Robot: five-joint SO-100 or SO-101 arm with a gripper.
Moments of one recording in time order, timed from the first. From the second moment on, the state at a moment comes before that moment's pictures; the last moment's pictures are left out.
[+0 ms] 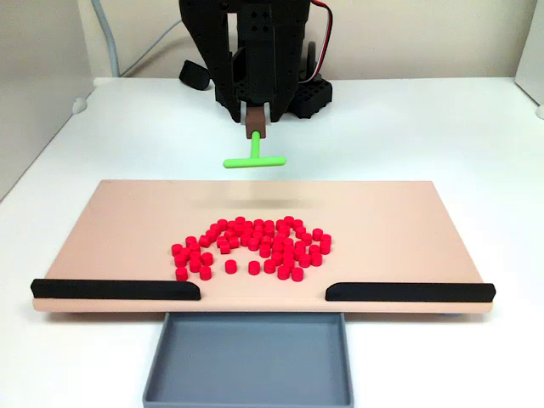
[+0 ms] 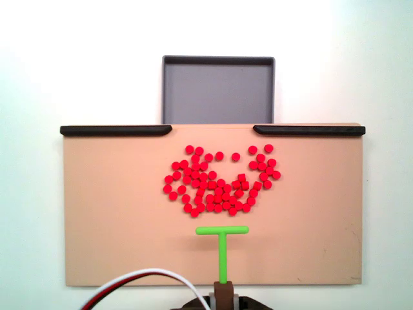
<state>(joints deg) 4.7 98.9 101.3 88.4 -93.5</state>
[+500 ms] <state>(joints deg) 4.7 98.7 101.3 88.4 -93.5</state>
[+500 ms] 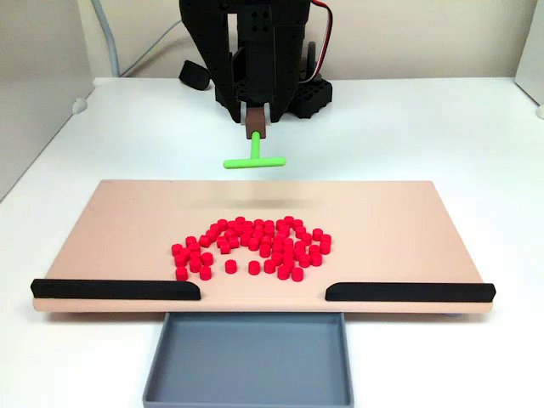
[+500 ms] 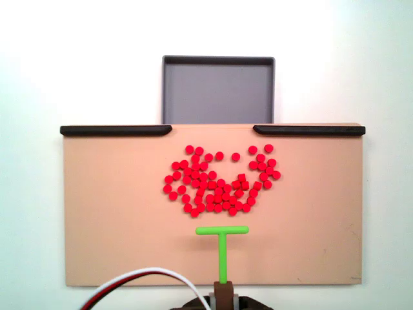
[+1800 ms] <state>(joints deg) 5.6 98.3 101.3 88.4 -97.4</state>
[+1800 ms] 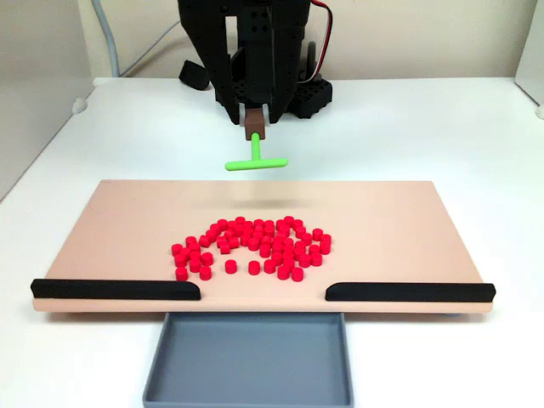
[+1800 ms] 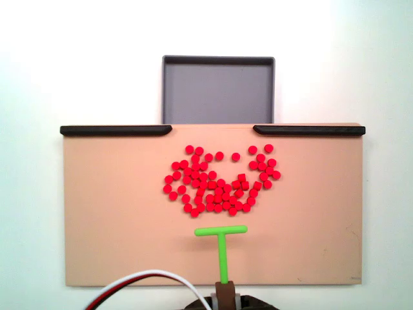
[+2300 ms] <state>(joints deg) 15.6 94.9 98.3 88.3 -117.9</state>
